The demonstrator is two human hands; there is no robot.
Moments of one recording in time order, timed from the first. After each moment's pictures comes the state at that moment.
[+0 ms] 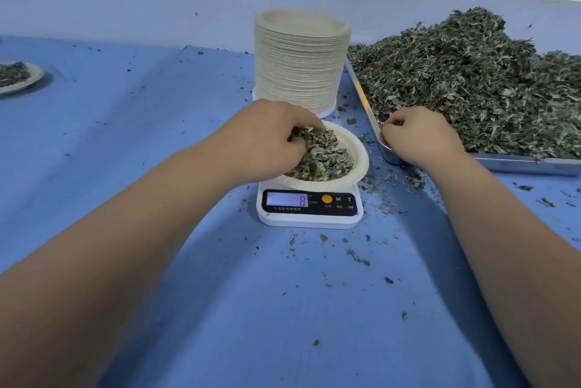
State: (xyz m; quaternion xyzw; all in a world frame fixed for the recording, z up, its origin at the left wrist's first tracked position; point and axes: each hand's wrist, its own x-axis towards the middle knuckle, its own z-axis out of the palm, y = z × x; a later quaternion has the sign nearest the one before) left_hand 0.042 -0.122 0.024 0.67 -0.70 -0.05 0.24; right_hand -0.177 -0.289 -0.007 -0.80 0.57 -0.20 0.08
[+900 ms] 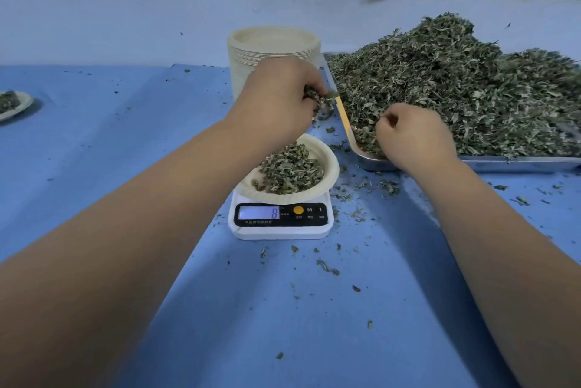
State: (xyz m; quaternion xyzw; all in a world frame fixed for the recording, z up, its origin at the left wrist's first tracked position) left_hand -0.003 -0.178 0.062 0.66 -0.67 0.09 0.34; right_hand -0.202 -0.285 0.003 -0.78 0.56 -0.29 0.02
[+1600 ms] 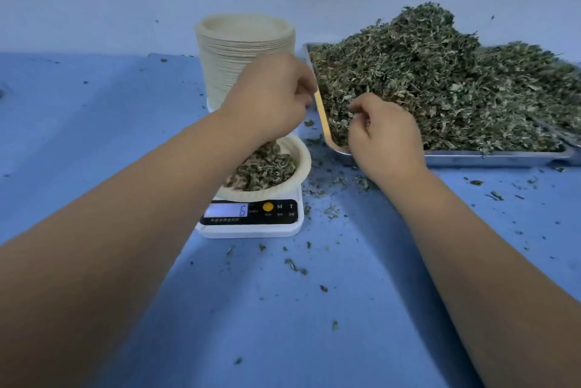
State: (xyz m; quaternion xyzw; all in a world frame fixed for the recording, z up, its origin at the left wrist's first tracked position) left_hand -0.022 -0.210 0.054 0.66 -0.69 0.07 0.29; right_hand -0.202 -0.264 -0.005 -0.81 0.44 -0.40 0.01
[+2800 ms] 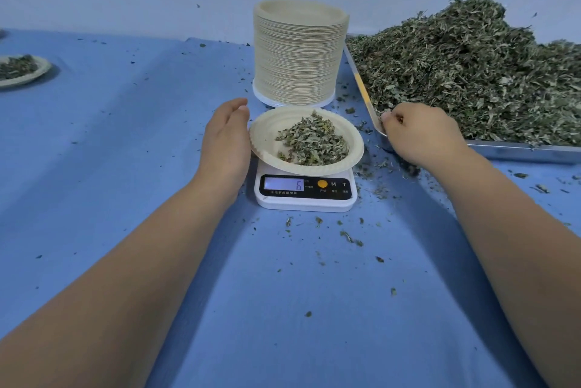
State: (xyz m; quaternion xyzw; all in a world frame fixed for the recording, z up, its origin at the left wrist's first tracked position) left_hand 0.048 -0.117 -0.035 0.65 -0.31 -0.24 0.66; right_hand -0.188 -0.269 -0.010 -0.83 0.54 -0.18 0.01
